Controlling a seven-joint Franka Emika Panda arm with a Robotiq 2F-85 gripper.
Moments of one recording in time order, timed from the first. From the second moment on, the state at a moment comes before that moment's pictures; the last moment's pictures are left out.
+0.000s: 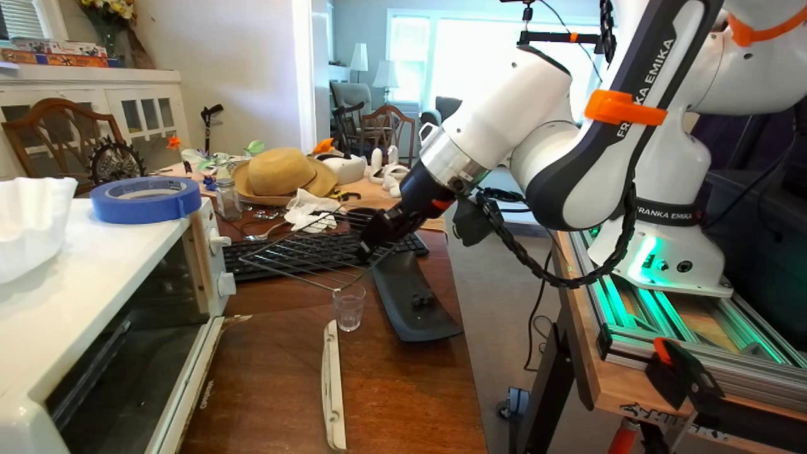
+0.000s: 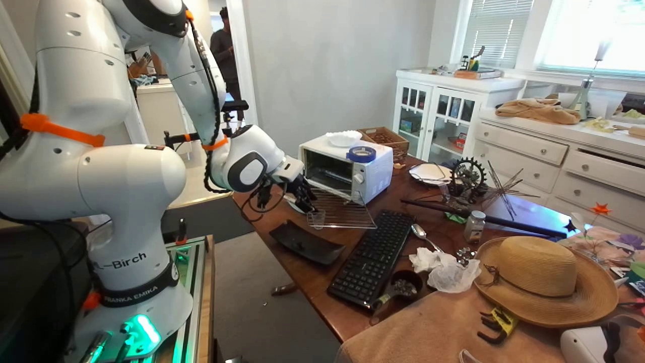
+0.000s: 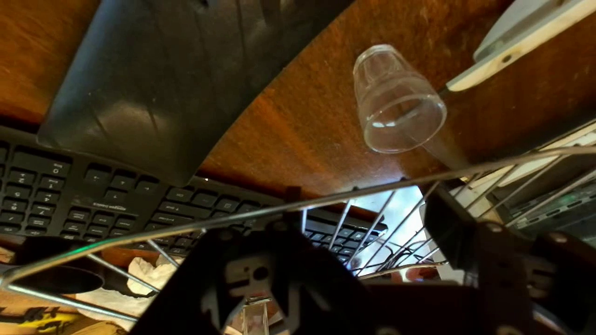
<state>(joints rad) 1.51 0.46 -0.72 -2.74 0.40 3.55 0.74</state>
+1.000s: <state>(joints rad) 1.50 0.45 -0.71 -2.75 0.40 3.55 0.74</state>
